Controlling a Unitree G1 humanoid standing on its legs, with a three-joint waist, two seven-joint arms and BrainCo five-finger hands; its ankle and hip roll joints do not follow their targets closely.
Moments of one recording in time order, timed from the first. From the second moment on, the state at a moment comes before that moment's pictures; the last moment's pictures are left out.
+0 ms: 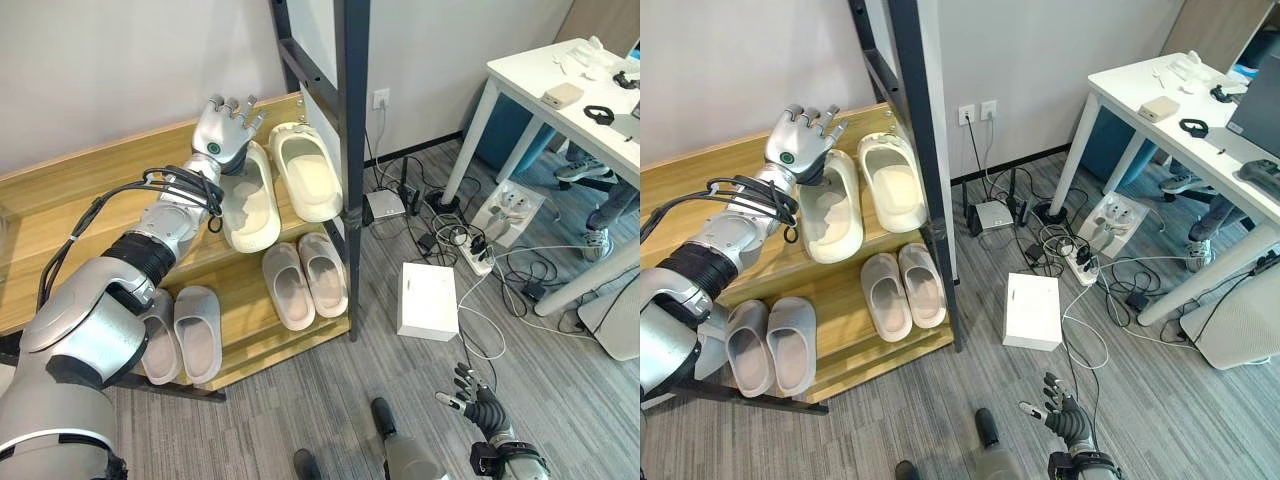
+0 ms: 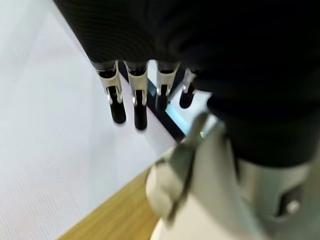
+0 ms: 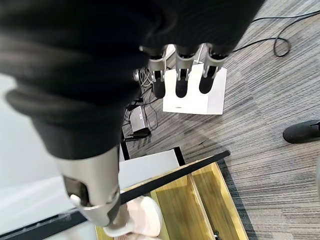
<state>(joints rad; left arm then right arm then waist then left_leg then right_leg) -1.13 0.79 -0.90 0.75 0.92 0.13 0.48 0.33 -0.37 0.24 0.31 0.42 -0.17 -0.08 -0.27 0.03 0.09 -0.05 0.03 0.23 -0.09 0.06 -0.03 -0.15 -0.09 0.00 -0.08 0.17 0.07</state>
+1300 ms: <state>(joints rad) -0.45 0.54 -0.45 0.17 -0.85 -0.08 0.17 0.29 -0.30 0.26 0.35 0.37 -0.01 -0.05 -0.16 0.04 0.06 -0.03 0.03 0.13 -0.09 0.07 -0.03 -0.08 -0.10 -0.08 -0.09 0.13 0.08</state>
